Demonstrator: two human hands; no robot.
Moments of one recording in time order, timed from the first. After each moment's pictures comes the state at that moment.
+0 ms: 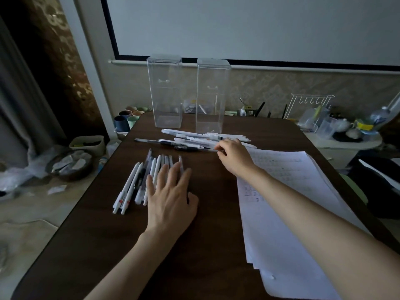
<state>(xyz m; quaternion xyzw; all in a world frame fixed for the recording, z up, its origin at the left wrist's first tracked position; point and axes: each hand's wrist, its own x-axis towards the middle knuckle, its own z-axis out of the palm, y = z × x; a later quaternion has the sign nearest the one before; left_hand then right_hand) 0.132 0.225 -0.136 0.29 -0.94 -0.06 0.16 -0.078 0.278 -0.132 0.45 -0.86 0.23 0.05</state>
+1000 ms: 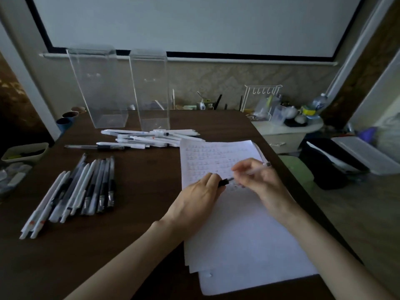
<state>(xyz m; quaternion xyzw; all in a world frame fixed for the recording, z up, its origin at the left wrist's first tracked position) 0.042 0.318 -0.136 -0.03 -0.97 -0.20 0.16 -0.044 0.468 -0.116 0.29 -0.68 0.65 -0.16</state>
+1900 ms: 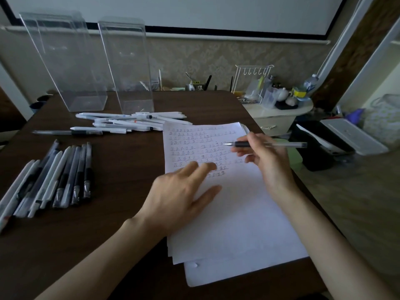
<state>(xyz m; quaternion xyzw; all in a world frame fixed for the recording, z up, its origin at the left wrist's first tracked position) 0.058 0.314 -0.137 -0.09 -0.95 -0.17 0.24 -0.066 0.475 -0.121 0.20 -0.66 0.72 -0.05</state>
